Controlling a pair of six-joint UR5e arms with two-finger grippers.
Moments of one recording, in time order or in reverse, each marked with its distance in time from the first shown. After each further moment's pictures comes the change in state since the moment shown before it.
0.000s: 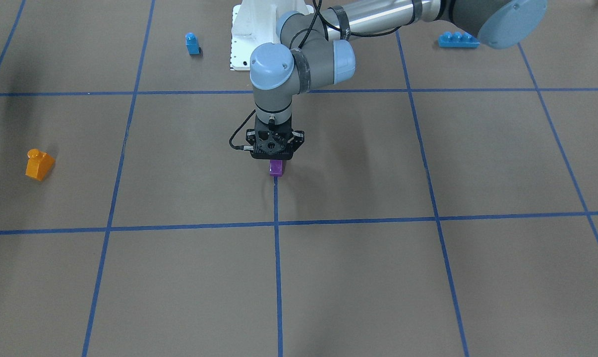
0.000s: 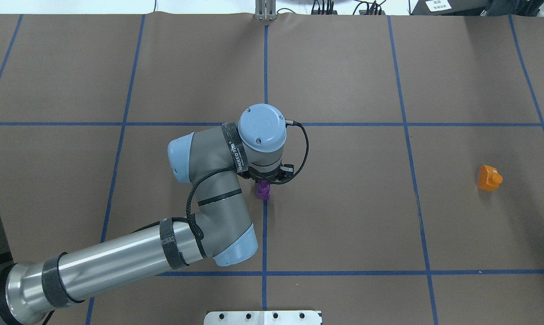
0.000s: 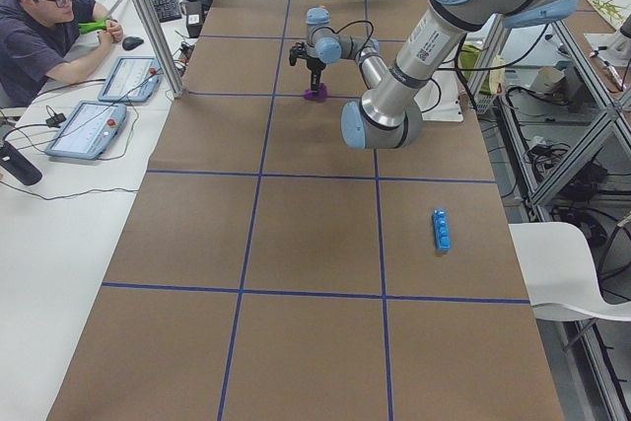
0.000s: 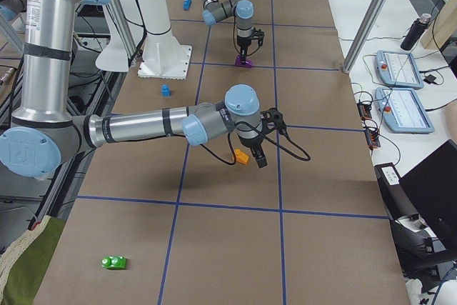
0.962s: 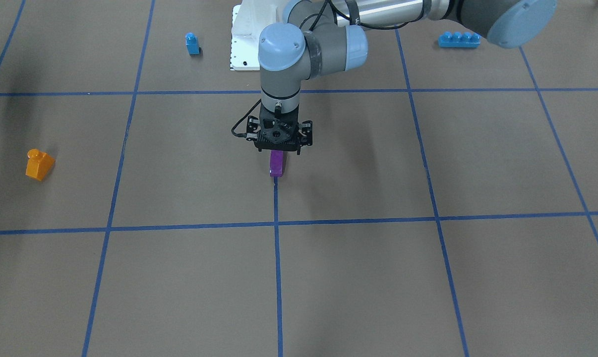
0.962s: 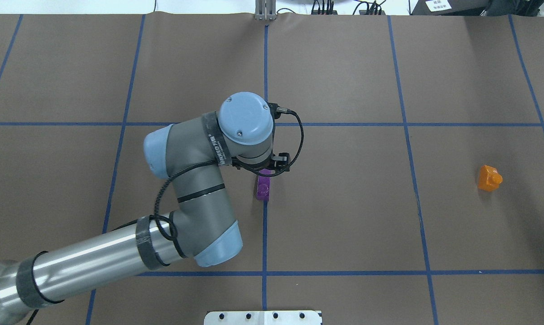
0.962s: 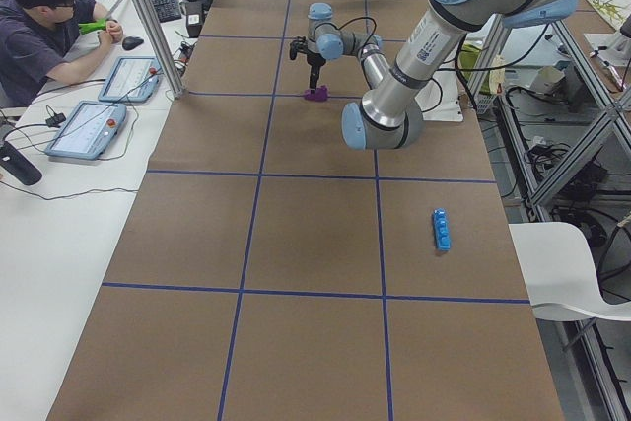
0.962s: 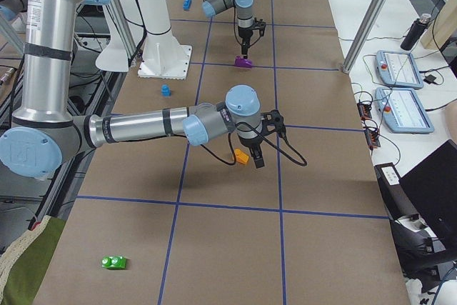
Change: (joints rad) left arm -0.039 0.086 -0.193 0.062 0.026 0.086; right arm -0.026 0.000 0.003 0.002 0.001 0.151
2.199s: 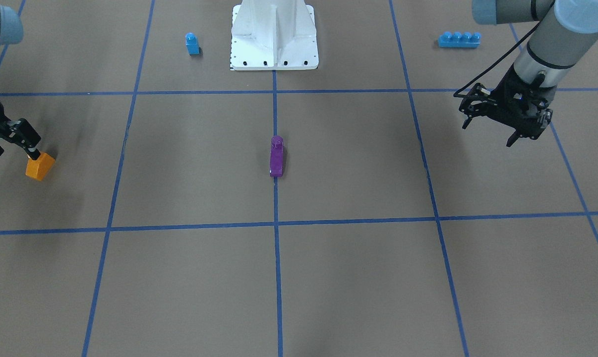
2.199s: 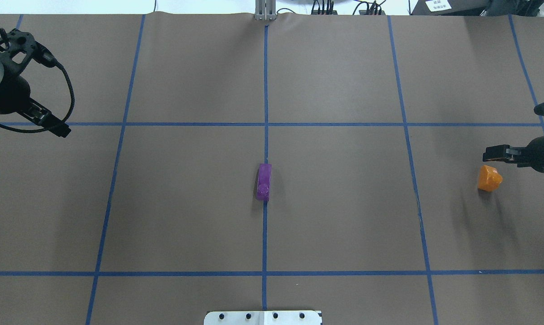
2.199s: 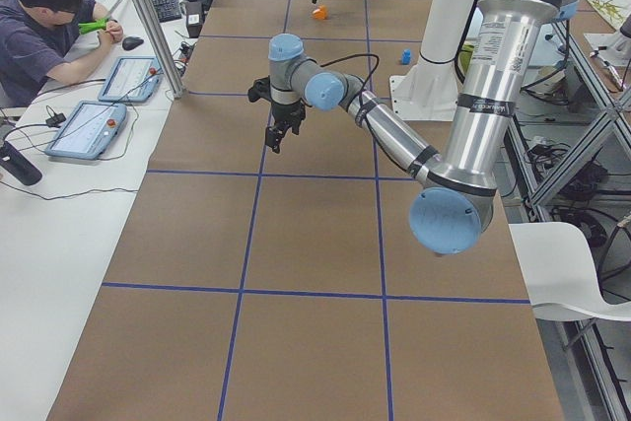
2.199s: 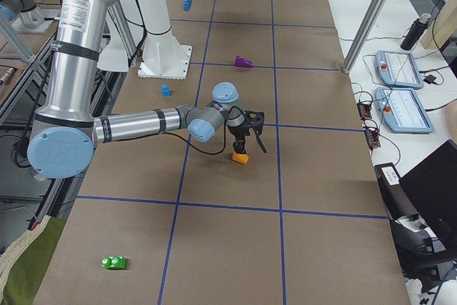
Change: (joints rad) left arm -0.512 0.615 -0.463 0.099 -0.318 0.878; right arm -0.514 -0.062 -0.030 0.376 -0.439 0.922
